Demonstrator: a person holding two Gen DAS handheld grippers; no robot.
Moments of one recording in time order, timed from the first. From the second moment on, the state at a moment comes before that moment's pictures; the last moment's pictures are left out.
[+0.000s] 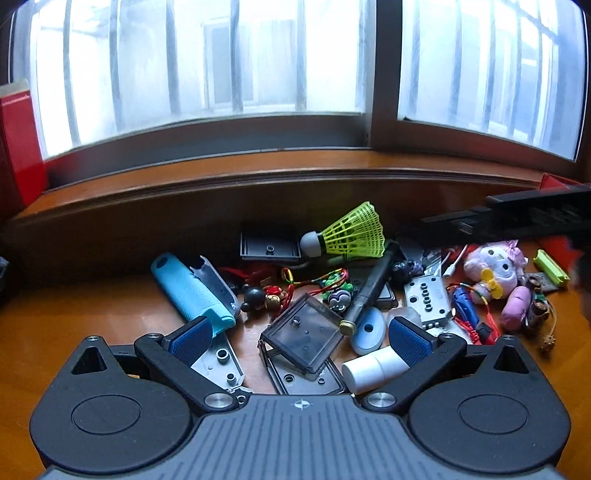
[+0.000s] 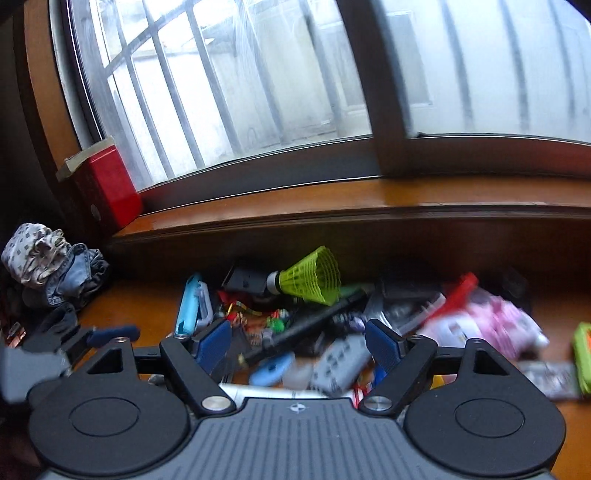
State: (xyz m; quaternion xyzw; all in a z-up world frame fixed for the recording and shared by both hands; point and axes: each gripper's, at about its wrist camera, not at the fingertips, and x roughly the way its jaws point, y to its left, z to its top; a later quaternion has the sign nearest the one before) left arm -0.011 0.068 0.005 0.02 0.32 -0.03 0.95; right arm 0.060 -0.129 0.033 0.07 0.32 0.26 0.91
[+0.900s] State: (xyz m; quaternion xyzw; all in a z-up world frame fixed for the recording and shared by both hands) left arm 0.010 0.096 -0.020 0.01 0.35 0.00 0.94; right arm 0.143 -0.050 -0.004 -0.02 0.35 0.30 0.89
